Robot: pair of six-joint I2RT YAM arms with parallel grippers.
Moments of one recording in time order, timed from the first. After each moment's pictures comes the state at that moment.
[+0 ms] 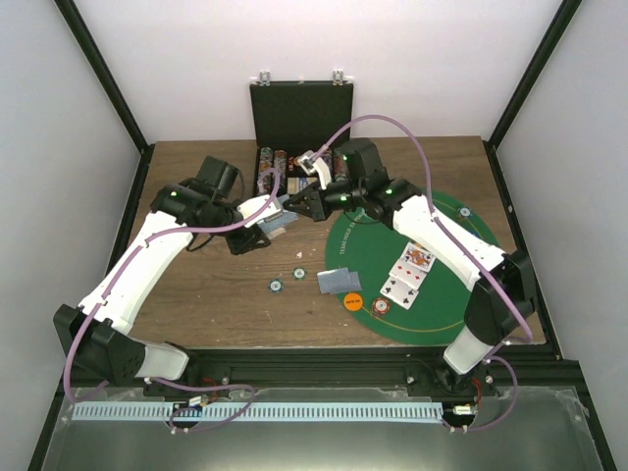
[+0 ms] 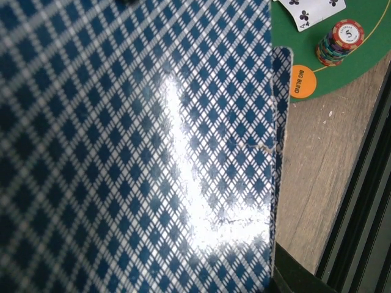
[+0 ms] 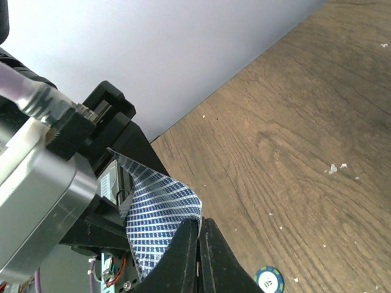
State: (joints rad) left arm -0.42 1.37 1.41 -1.15 0.38 0.62; right arm 0.62 1.63 1.46 -0.34 -0.79 0.22
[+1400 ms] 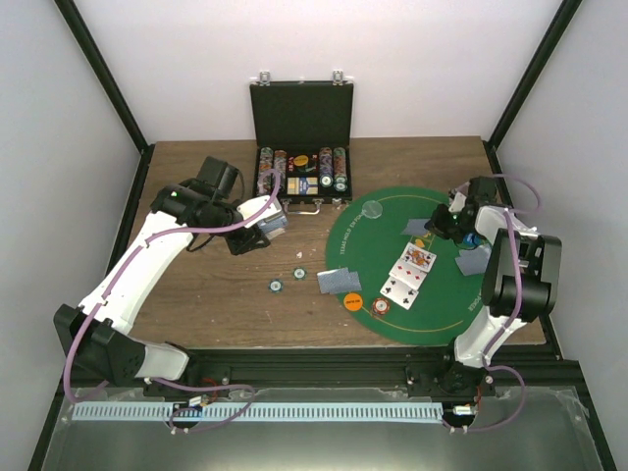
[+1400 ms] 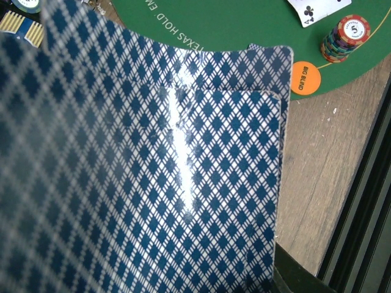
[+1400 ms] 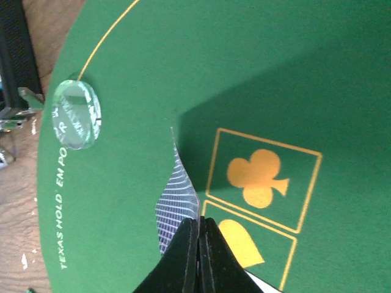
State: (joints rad) left arm -0.42 1.37 1.41 -1.15 0.37 0.62; right arm -0.20 1.73 1.08 -0.46 -0.52 0.27
